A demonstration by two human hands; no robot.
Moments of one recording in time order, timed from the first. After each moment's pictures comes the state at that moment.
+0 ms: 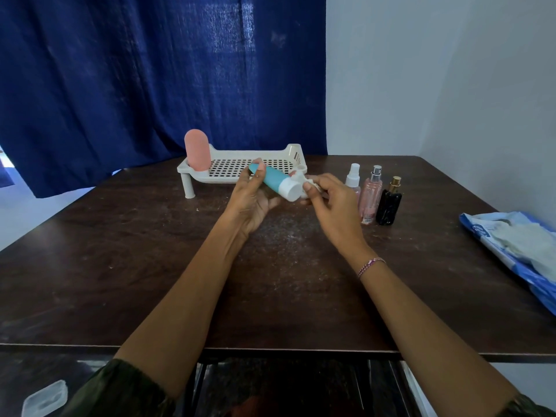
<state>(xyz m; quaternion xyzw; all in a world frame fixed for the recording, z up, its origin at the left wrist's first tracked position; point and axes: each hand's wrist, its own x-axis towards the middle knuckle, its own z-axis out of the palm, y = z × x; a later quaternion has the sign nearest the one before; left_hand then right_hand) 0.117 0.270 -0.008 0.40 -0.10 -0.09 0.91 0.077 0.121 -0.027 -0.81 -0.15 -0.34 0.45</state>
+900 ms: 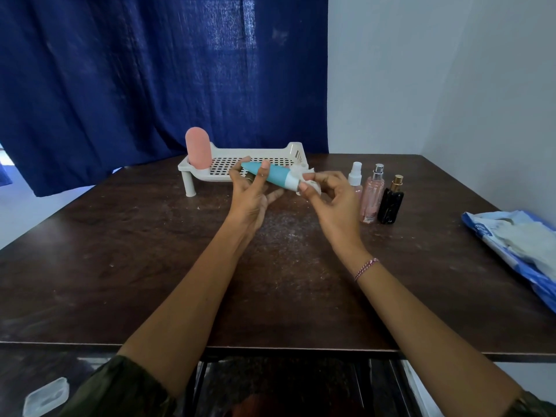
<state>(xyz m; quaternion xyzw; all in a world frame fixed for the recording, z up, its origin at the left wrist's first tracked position) 0.118 0.264 -0.014 0.42 -0.10 0.02 0.90 0.075 0.130 -0.029 -0.73 -0.10 -0.34 0.59</state>
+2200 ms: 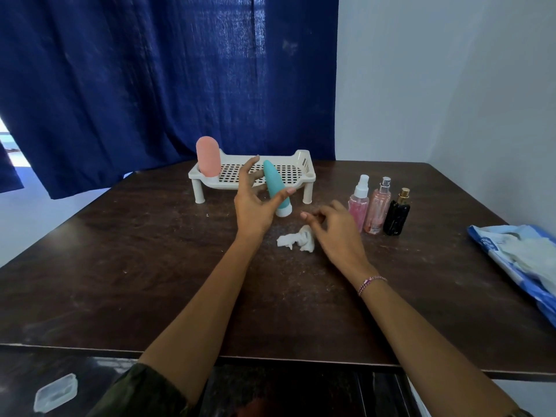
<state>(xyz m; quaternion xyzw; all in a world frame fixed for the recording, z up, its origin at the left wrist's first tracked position) 0.124 0.273 -0.028 0.67 -0.13 0.23 0.69 0.083 0.121 -0.045 -0.91 -0.07 -0.27 0.32</state>
